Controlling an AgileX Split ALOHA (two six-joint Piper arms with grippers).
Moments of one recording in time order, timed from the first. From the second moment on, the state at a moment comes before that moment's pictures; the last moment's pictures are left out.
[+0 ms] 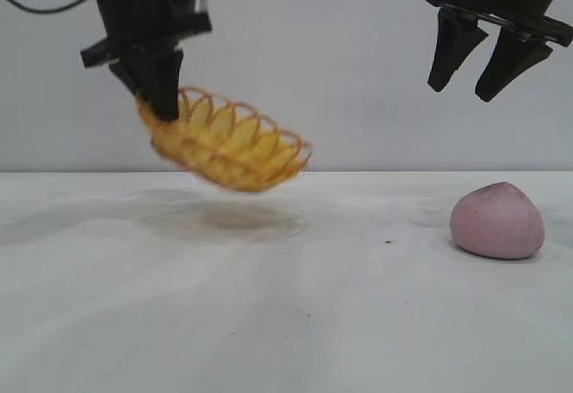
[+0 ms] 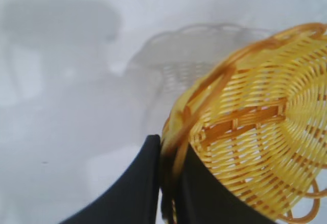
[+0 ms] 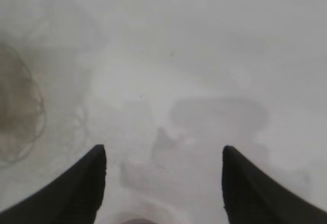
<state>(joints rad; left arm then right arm) -0.27 2.22 -2.03 -0.30 1.23 0.20 0.13 1.93 -1.45 0.47 0.76 -0.51</state>
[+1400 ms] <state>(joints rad) -0.38 1.95 -1.13 -0.92 0.52 0.24 0.13 1.93 -1.45 0.47 0.73 -0.51</state>
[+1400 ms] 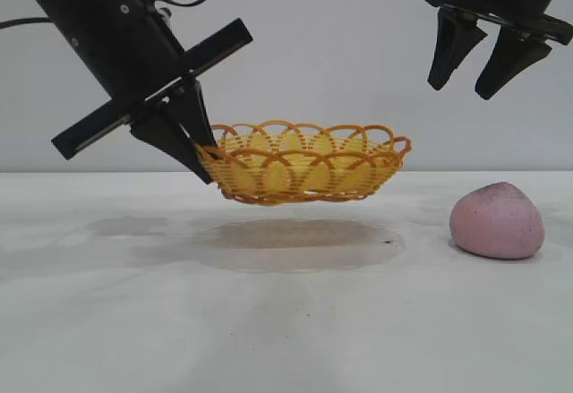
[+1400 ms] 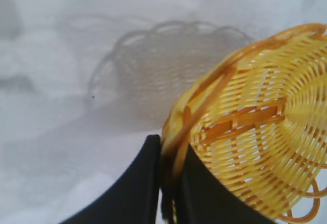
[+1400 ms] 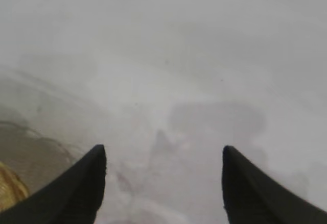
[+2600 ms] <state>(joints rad) -0.39 1.88 -1.42 -0.25 0.97 0.22 0.13 1.93 -1.45 0.48 0.73 -0.51</state>
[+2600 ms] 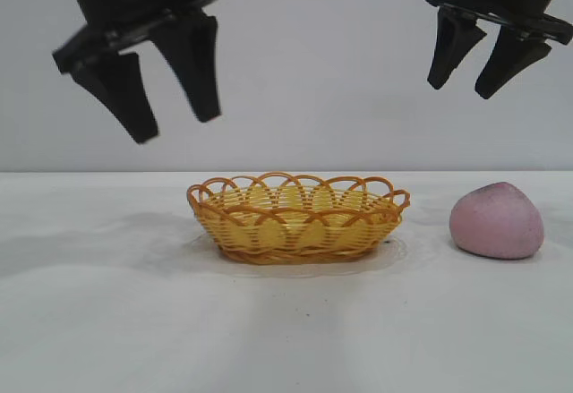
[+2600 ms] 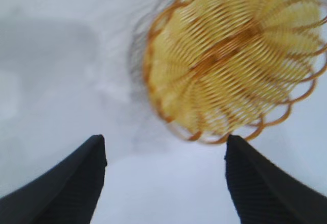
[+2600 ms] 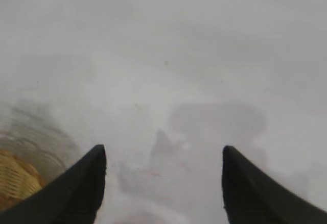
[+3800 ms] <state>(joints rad) 0.05 1.64 -1.40 -0.11 1.22 0.19 0.13 1.93 -1.45 0.48 0.74 -0.51</state>
